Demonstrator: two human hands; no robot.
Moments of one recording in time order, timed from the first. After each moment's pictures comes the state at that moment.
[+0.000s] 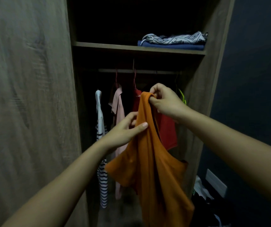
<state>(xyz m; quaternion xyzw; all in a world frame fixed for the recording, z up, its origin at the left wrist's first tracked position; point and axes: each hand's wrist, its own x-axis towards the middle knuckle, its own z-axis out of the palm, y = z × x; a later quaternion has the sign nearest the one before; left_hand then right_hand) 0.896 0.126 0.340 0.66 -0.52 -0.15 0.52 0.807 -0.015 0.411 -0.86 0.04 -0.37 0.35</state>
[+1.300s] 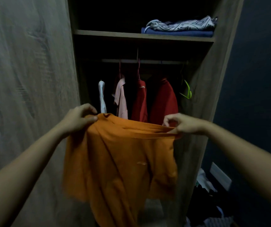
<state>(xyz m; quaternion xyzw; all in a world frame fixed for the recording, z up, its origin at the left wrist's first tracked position) 0.984 0.210 0.332 0.86 -0.37 0.10 0.35 0.787 -0.097 0.343 -0.95 0.02 -0.01 0.31</state>
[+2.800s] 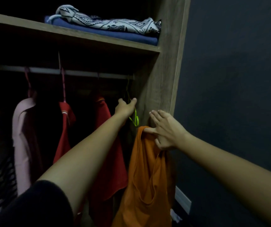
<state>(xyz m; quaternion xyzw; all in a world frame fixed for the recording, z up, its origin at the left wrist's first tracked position) 1.002 -0.288 0.391 0.74 -0.33 -0.06 0.58 0.825 -0.328 0.370 -0.84 0.11 -0.04 -0.52</state>
